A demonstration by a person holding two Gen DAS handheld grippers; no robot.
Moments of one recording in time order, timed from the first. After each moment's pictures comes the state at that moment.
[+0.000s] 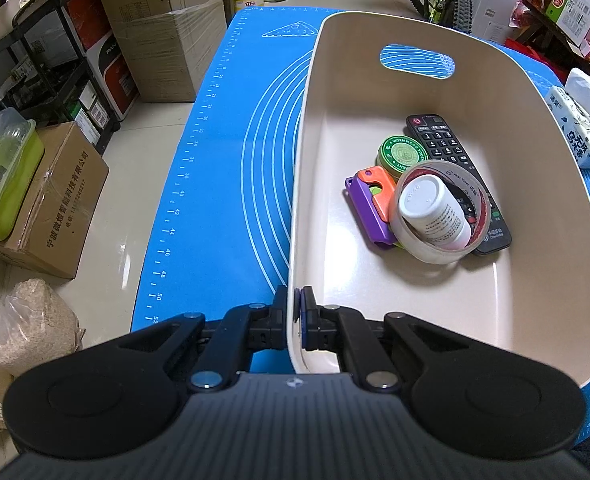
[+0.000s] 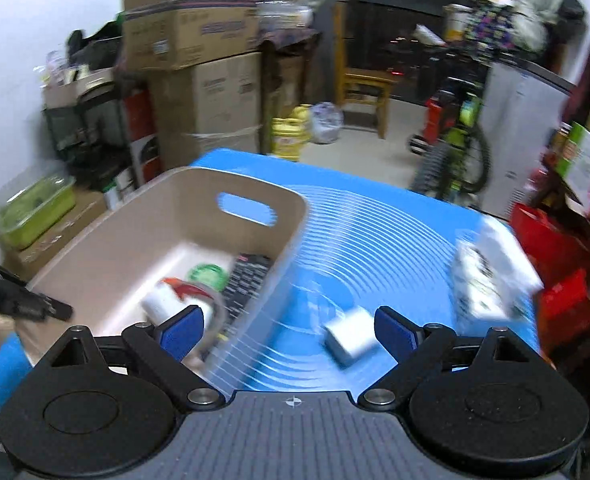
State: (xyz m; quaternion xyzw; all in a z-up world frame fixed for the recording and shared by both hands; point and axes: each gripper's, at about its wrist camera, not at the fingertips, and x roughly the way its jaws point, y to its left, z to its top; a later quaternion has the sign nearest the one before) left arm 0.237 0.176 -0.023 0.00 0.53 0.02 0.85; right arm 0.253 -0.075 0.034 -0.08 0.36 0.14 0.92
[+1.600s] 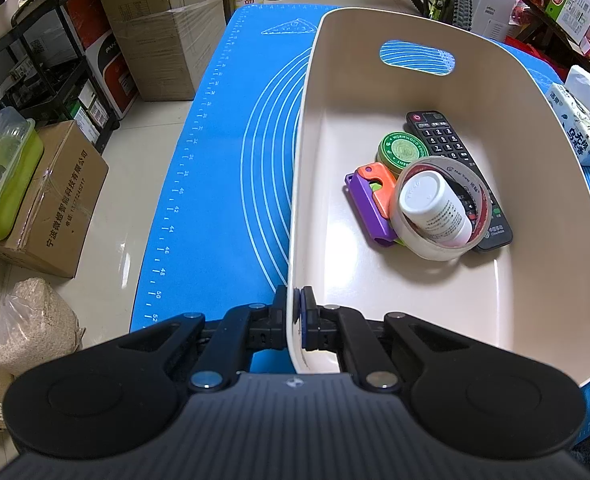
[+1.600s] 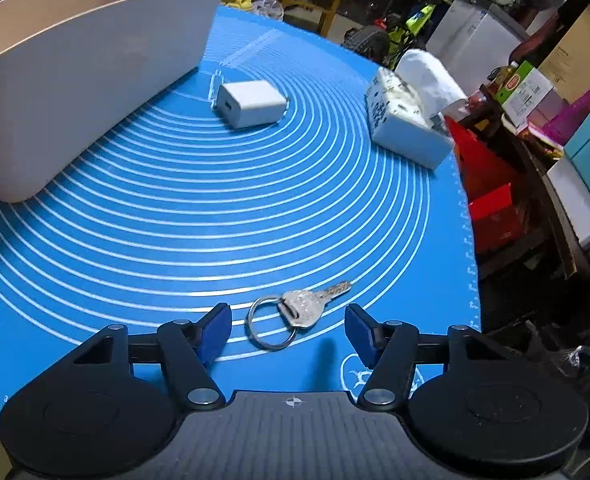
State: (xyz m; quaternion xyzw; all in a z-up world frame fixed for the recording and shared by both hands) left arm 0.237 0.176 -0.025 0.00 0.53 0.02 0.84; right arm 0.194 -0.128 -0.092 -0.20 0.45 0.03 0.87
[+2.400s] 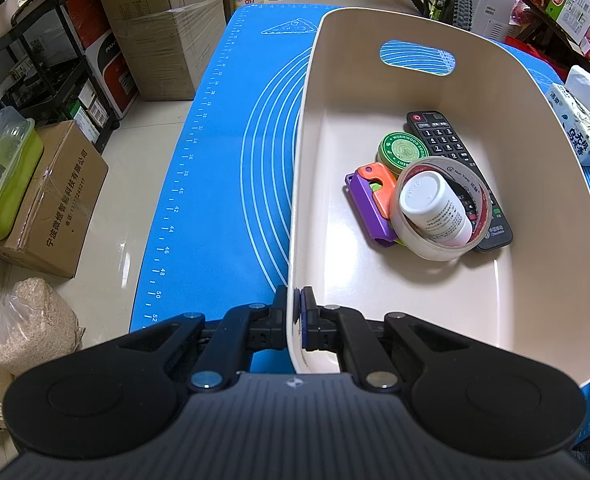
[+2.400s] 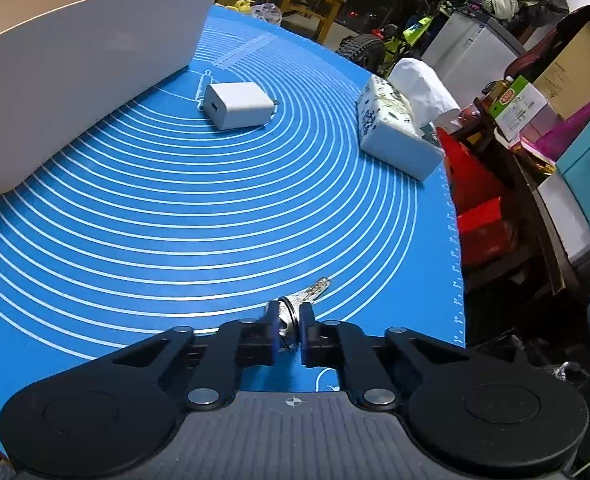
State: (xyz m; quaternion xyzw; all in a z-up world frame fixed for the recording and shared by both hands) left arm 0.238 0.174 -0.025 0.00 0.53 0.02 0.84; right arm 0.200 -0.134 -0.096 -0.22 0.44 0.04 0.87
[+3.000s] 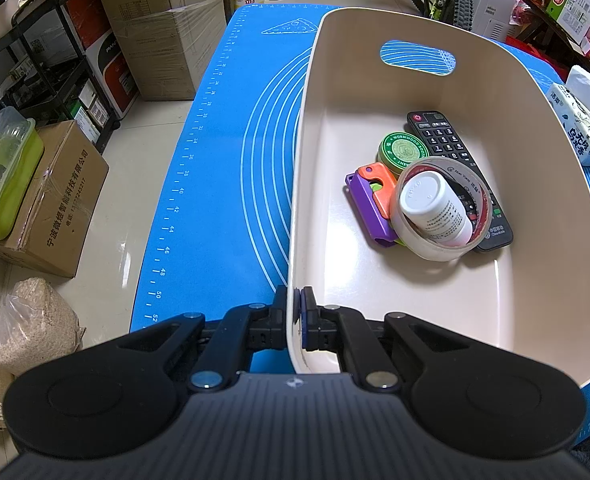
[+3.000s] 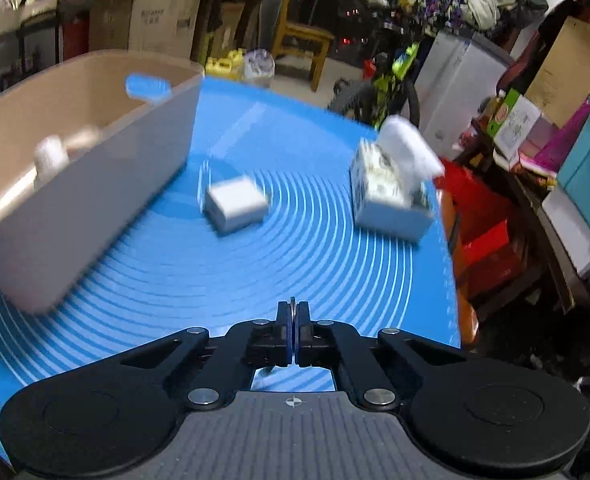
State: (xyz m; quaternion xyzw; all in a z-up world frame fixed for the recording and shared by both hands) left arm 0.238 0.174 -0.025 0.00 0.53 0.02 0.84; right arm 0.218 -0.123 -0.022 -0.15 0.38 0.06 0.91
